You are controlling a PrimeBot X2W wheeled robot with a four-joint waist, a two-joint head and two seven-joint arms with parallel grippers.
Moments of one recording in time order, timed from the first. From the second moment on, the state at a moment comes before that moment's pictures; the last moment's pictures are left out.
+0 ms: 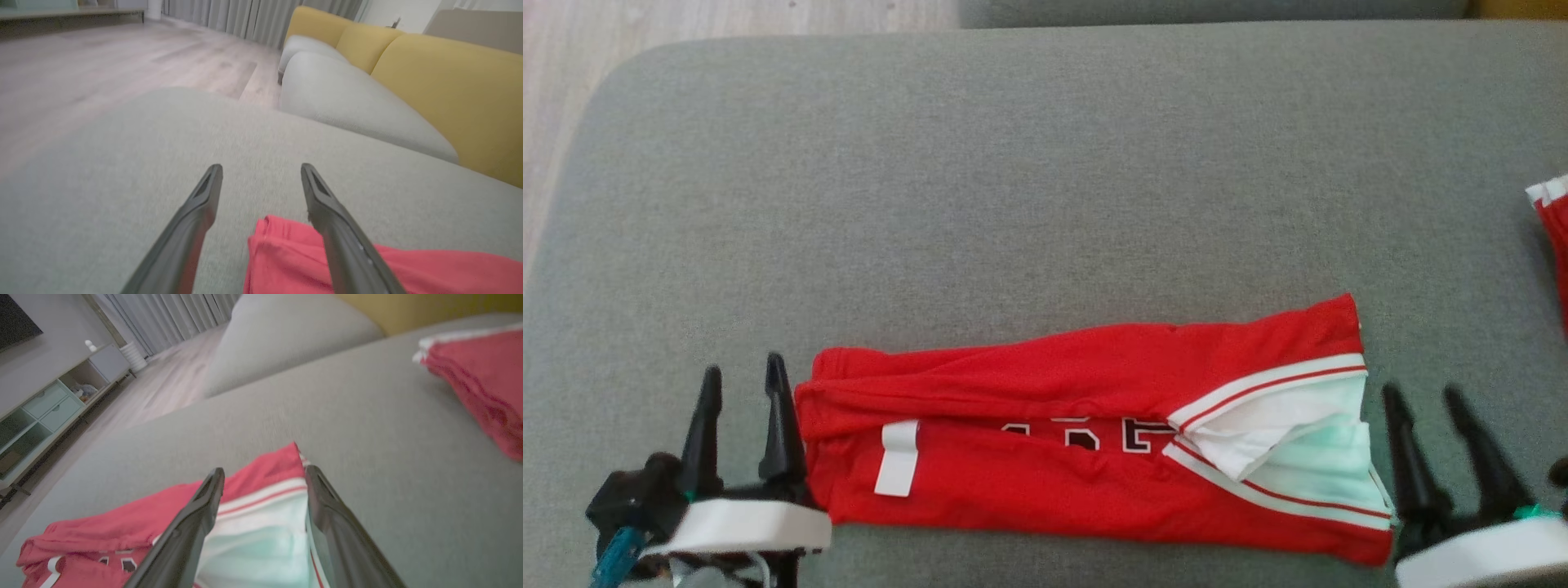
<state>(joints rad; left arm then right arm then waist) 0.00 0.34 -0.34 0.06 -0.71 0.20 -0.22 0.32 -0.04 -0.06 -0.28 0.42 0.13 0.17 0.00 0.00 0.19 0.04</state>
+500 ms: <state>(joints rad) -0.03 0.32 -0.36 -0.04 -0.39 0.22 -0.24 0.20 -0.04 -0.07 -0.40 0.18 0.13 0.12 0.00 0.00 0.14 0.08</state>
